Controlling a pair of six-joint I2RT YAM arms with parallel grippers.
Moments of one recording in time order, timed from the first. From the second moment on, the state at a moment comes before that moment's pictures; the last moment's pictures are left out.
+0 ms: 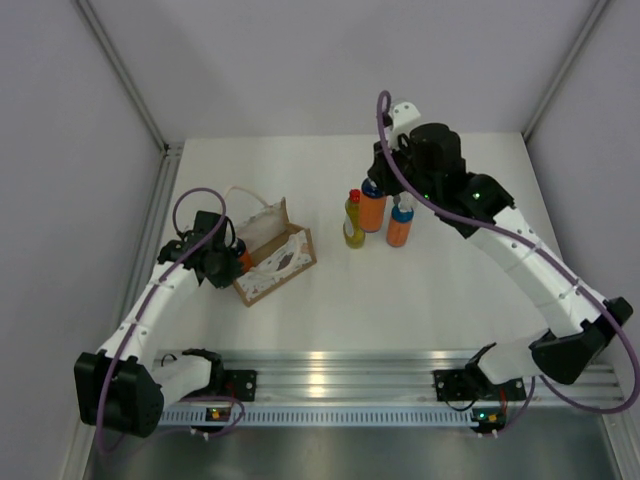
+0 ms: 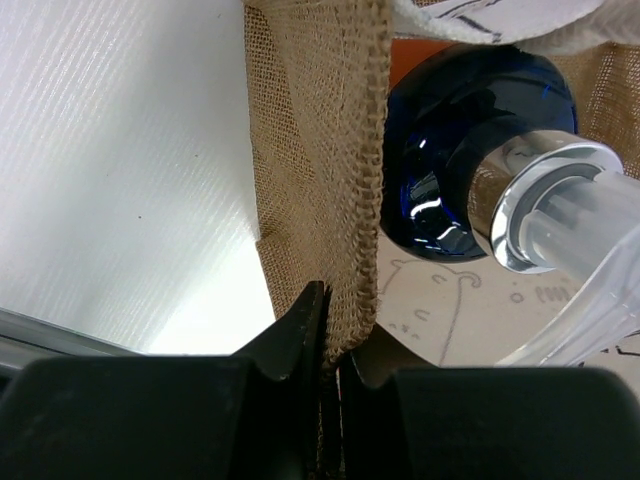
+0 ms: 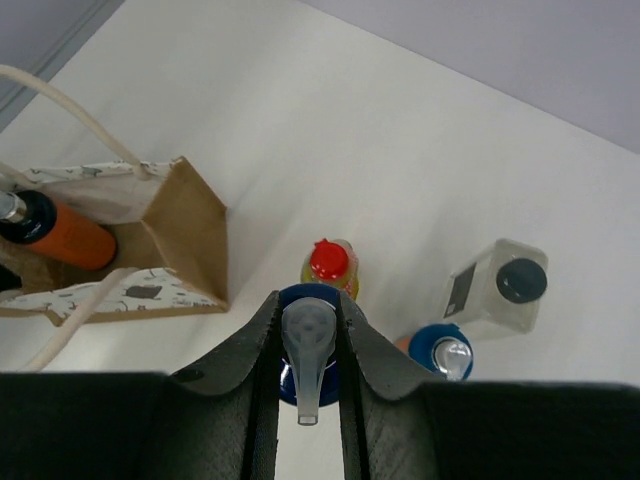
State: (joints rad) left arm -0.20 1.10 0.87 -0.88 -0.12 -0.89; right arm 0.69 1.41 1.64 -0.60 0.12 0.05
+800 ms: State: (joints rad) left arm -0.20 1.11 0.87 -0.88 -0.11 -0.89; right arm 0.26 1.18 1.41 -0.59 0.13 0.09
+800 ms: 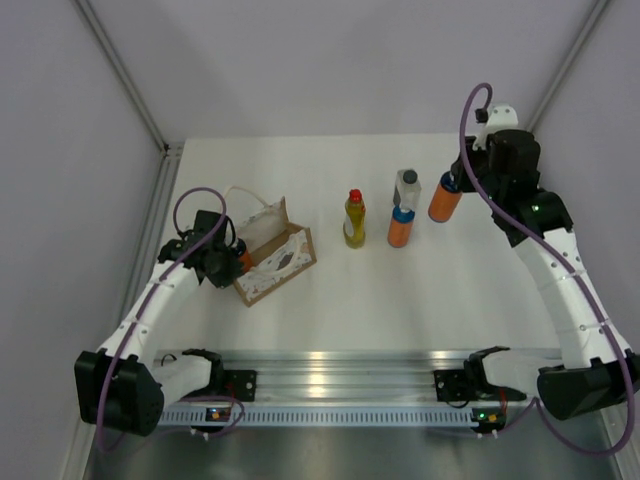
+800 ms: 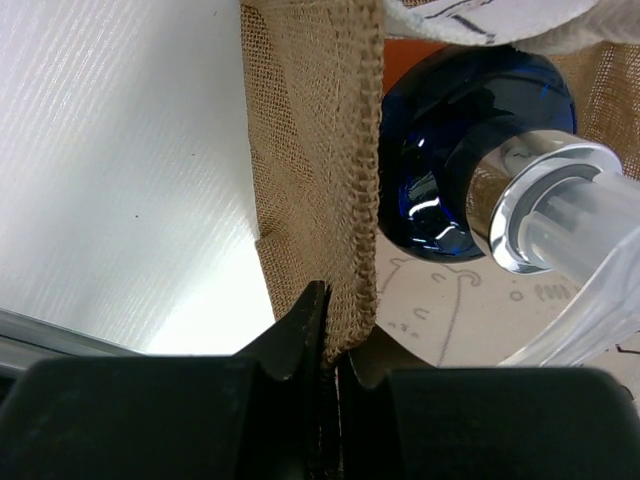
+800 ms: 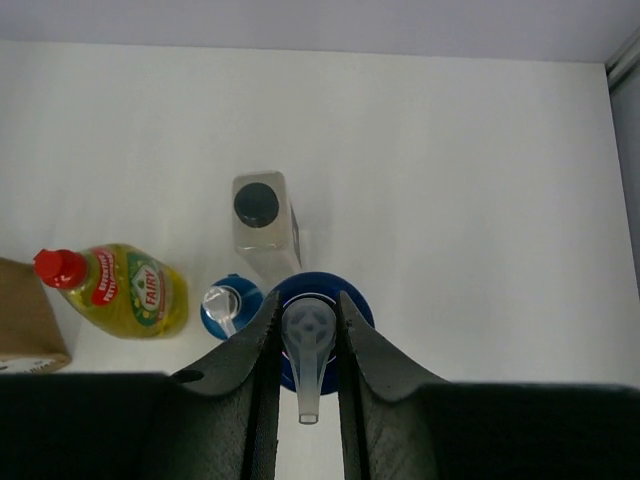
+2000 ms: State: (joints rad) left arm -0.20 1.12 0.88 -0.88 -0.09 -0.89; right arm 0.15 1.45 1.13 -0.22 0.09 0.09
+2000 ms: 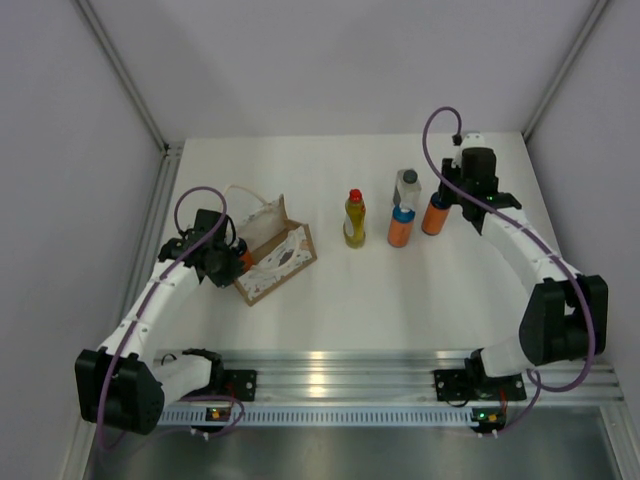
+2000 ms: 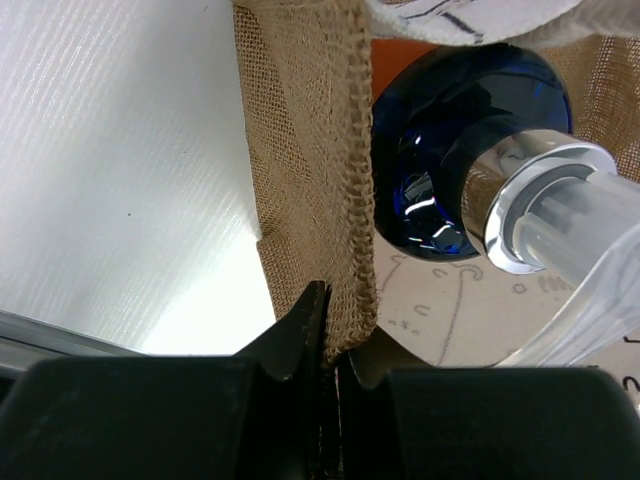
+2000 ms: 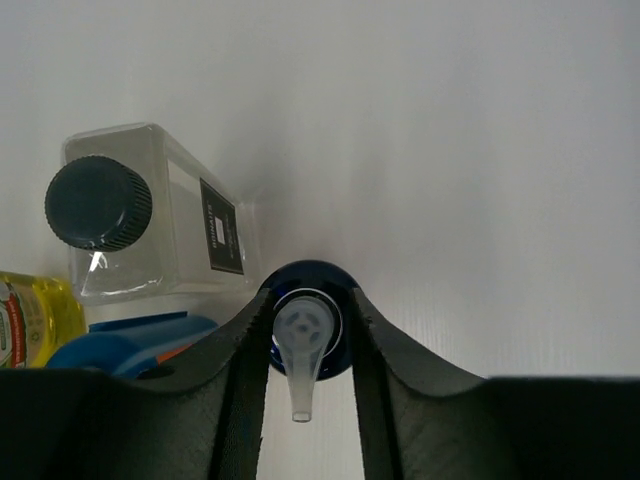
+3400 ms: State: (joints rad) left arm -0.20 0.99 1.05 -0.94 -0.32 -0.90; right arm 0.92 1.81 1.75 -0.29 -0.06 0.18
